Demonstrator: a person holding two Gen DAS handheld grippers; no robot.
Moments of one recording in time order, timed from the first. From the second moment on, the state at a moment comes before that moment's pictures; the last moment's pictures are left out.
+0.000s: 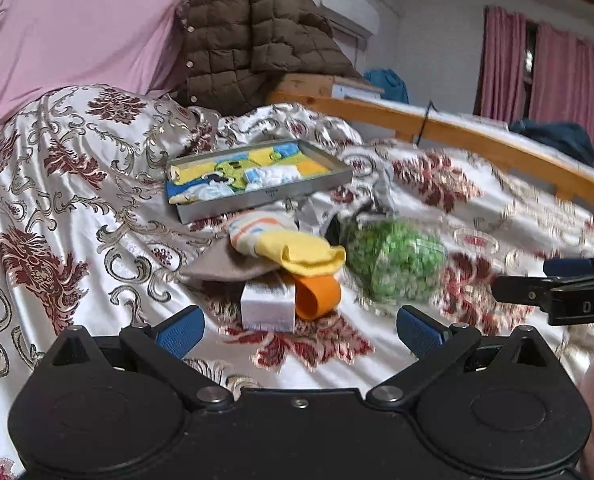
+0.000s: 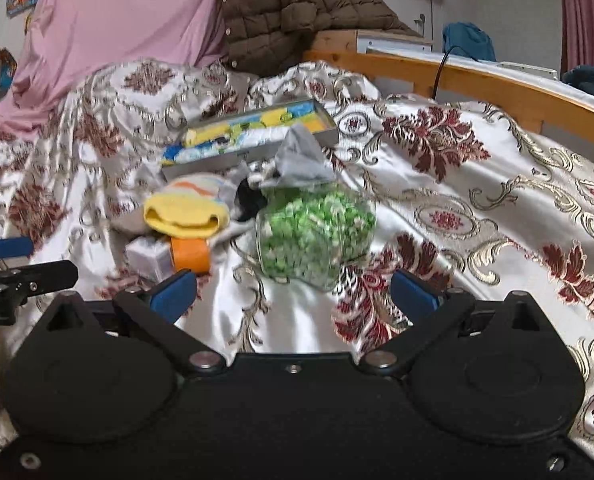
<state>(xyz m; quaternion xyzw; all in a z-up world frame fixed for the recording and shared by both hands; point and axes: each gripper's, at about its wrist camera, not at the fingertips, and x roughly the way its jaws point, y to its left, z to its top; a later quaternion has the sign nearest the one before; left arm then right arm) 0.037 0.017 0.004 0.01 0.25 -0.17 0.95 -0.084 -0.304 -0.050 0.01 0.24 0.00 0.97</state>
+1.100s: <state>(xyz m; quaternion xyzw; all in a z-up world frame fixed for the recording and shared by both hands) 0.044 0.010 -0.023 0.08 0.30 -0.14 0.94 -0.011 -0.258 -0.086 -0.05 0.29 0.06 0.95</state>
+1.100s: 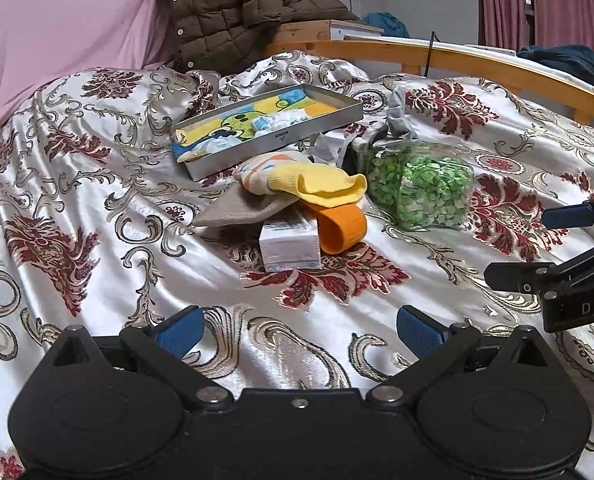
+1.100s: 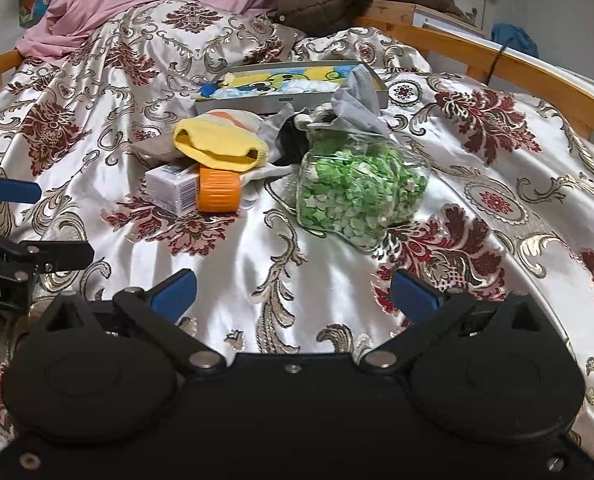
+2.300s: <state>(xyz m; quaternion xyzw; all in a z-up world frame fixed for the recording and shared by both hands) 0.192 0.076 -0.016 -0.07 0.28 -0.12 0.95 0.180 -0.215 -0.009 -0.13 0.22 0.21 0.94</state>
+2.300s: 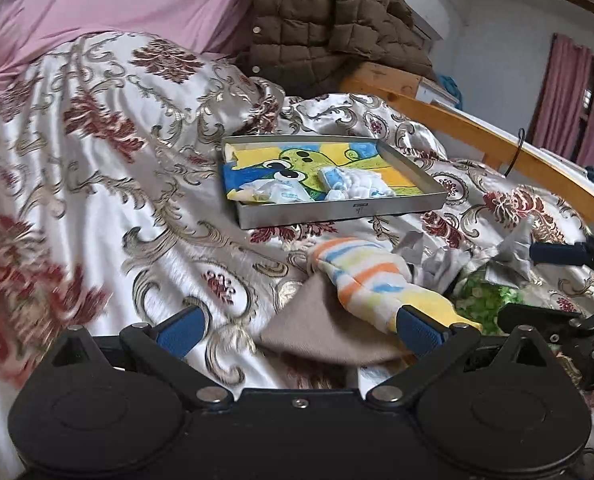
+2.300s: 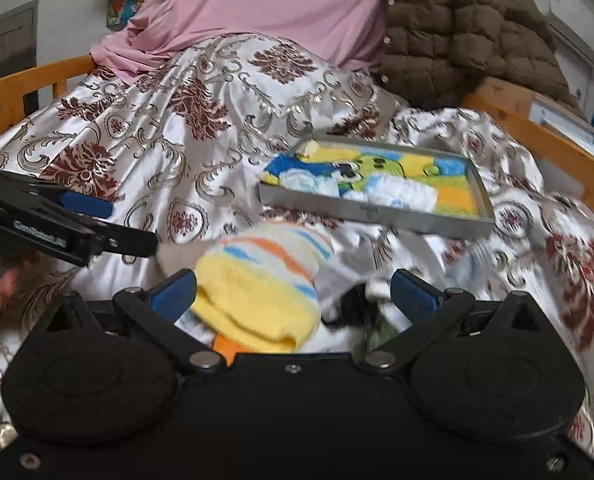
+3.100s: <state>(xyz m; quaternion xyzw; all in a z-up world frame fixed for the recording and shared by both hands) 0.264 0.089 -0.050 -0.11 0.38 -0.22 0.89 0.241 -0.182 -0.050 -0.13 0.28 0.26 0.91</state>
